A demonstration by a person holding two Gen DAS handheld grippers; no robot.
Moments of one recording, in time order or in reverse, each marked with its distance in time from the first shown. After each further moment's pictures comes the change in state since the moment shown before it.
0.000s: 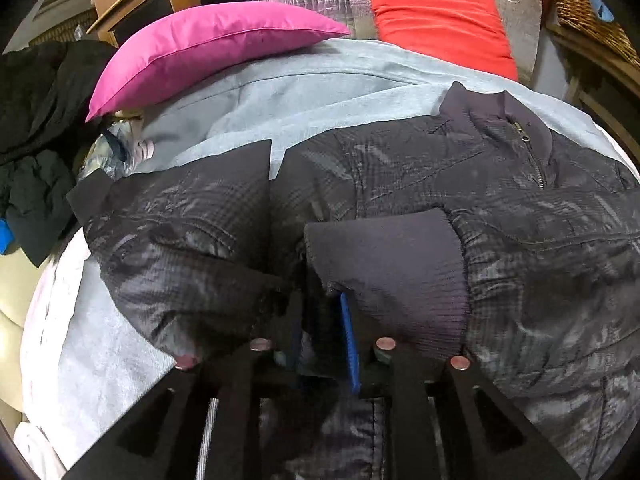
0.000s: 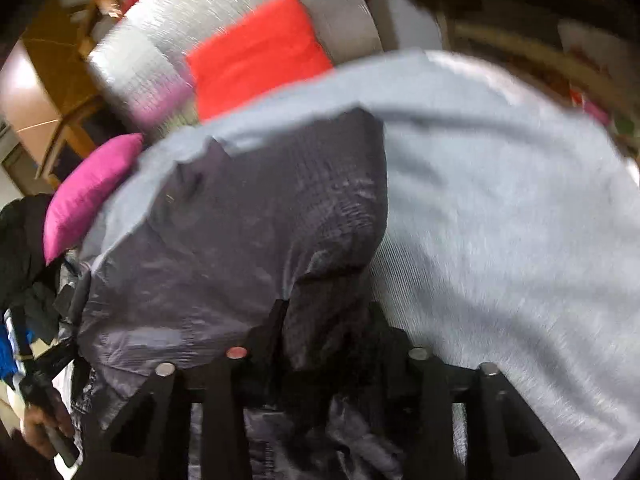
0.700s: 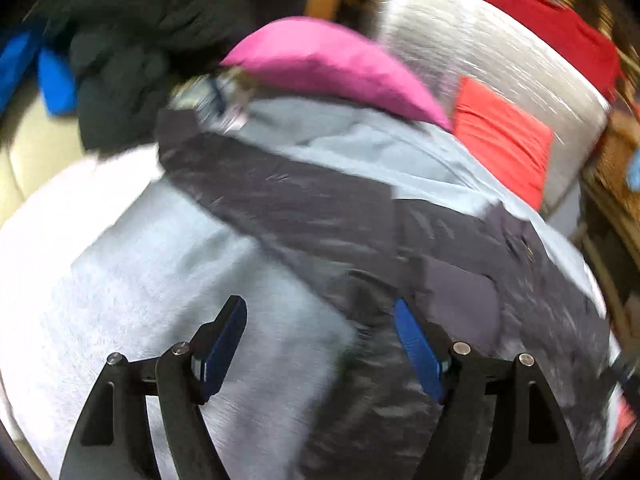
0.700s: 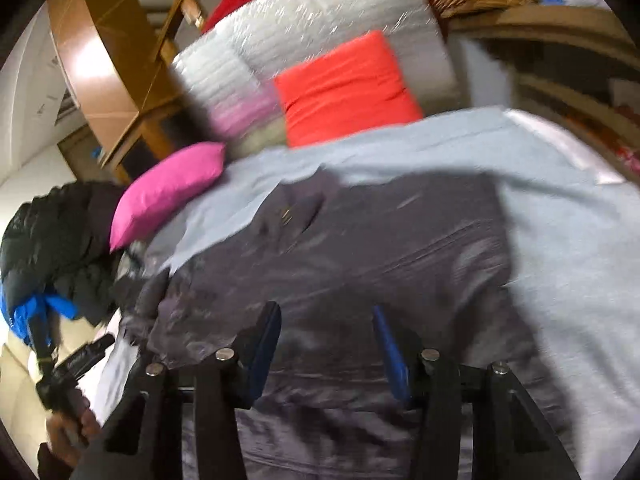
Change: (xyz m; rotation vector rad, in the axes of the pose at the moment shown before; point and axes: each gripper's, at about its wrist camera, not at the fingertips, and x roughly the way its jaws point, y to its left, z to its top) left arm -0.045 0.132 -0.055 -0.488 -0.136 -0.126; right arm -0.035 0.096 -0.010 -0.154 -0.114 0.208
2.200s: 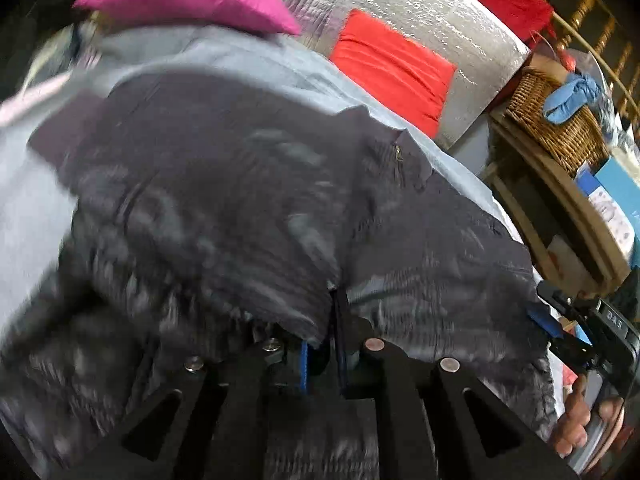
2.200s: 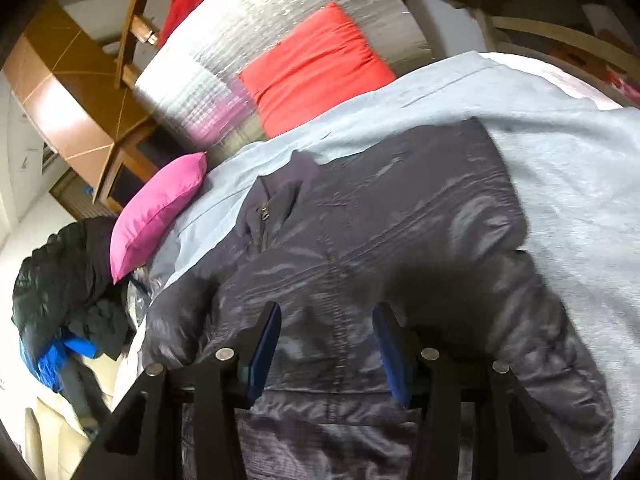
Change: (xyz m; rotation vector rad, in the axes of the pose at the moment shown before) left arm 0.033 -0.154 -0.065 0.099 0.166 -0.369; right arm 0.008 -0.047 -0.001 0.198 0.036 0.033
